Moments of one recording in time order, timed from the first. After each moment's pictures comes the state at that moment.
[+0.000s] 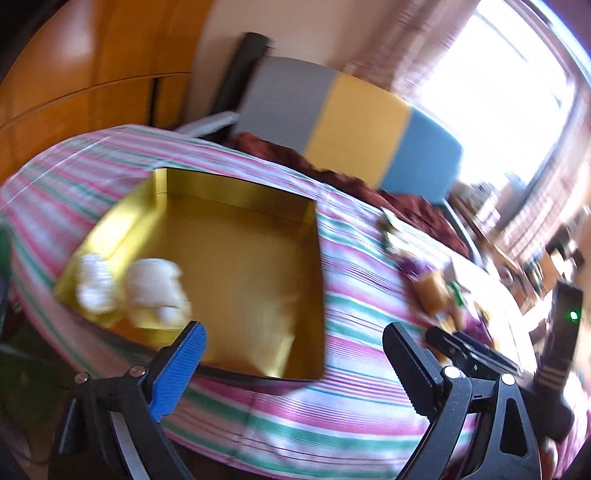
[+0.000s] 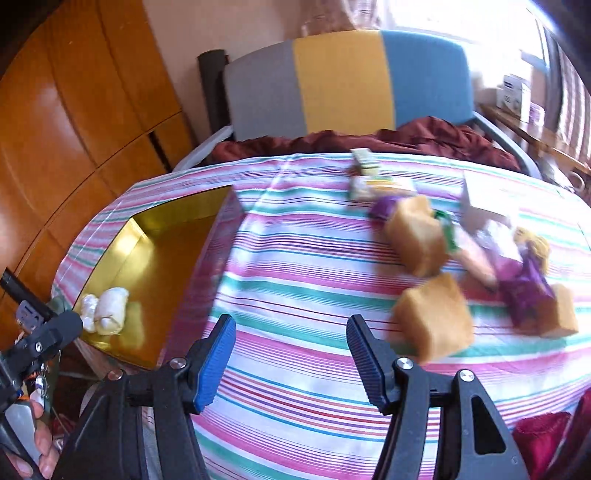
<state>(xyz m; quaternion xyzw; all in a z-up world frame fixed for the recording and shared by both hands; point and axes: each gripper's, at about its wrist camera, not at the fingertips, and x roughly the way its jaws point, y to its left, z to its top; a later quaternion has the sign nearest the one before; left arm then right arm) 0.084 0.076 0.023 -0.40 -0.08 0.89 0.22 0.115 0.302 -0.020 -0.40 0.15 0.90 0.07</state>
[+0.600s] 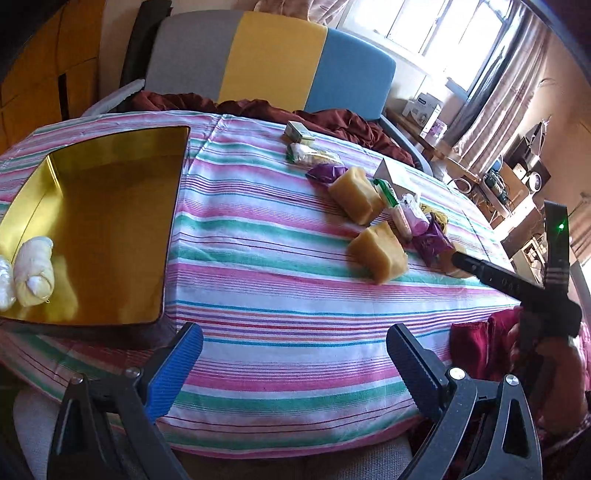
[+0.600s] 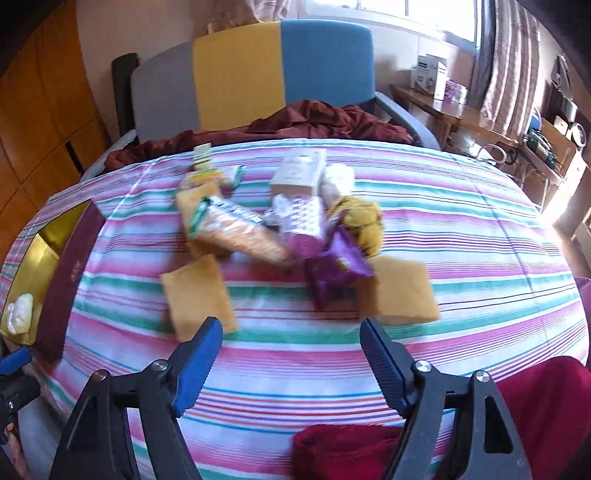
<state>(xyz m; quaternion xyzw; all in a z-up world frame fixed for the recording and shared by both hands) 0.123 0.181 -0.010 -0.47 0.01 0.82 0.32 0.189 0.458 -0.025 -0.43 0.14 0.87 0.21</state>
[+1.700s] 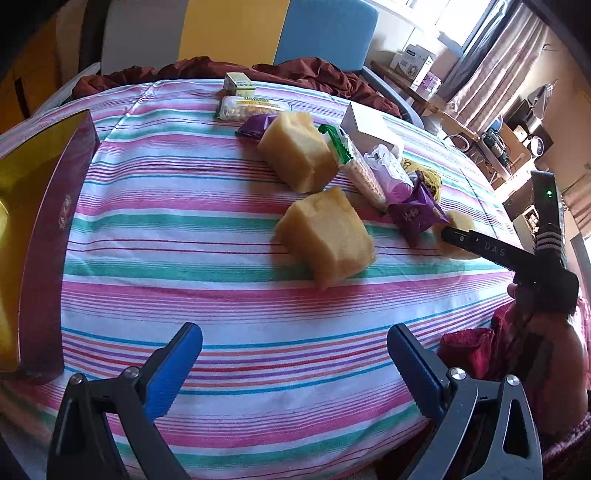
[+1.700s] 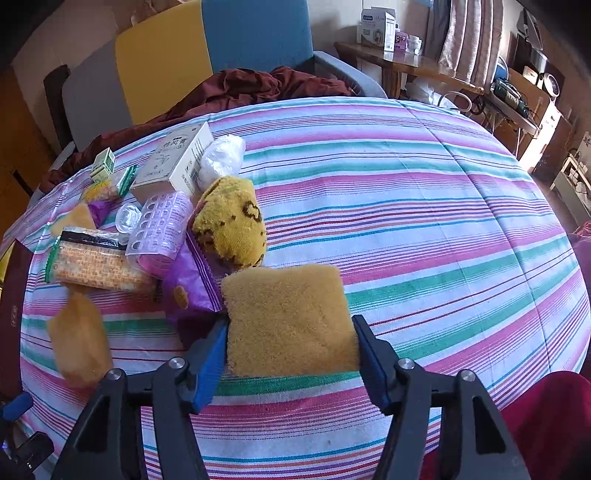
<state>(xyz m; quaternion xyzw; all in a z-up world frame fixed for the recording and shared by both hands) 0.113 0.299 -0.043 -0.53 0.06 0.78 0.34 0.183 0.553 -0.070 -0.47 0.19 0.82 0.27</state>
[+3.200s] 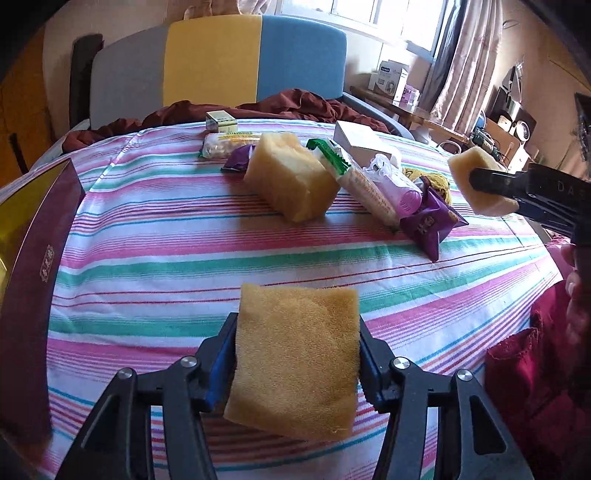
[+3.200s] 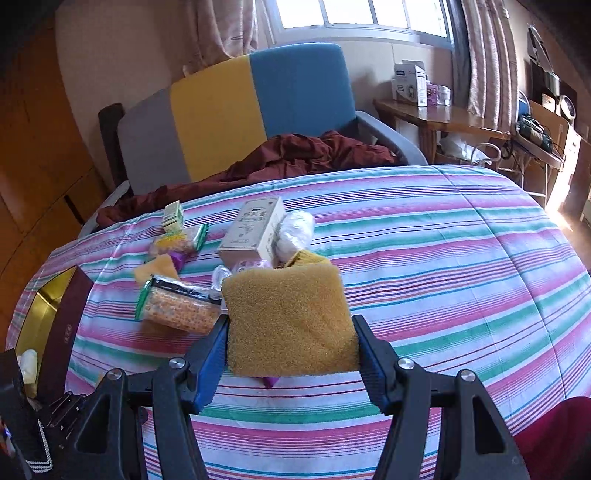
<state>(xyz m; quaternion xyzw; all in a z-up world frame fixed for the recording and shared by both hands) 0.115 0.313 -0.072 -0.42 0.10 0.83 0.36 0.180 0.521 -0.025 -0.36 0.18 0.89 0.19</state>
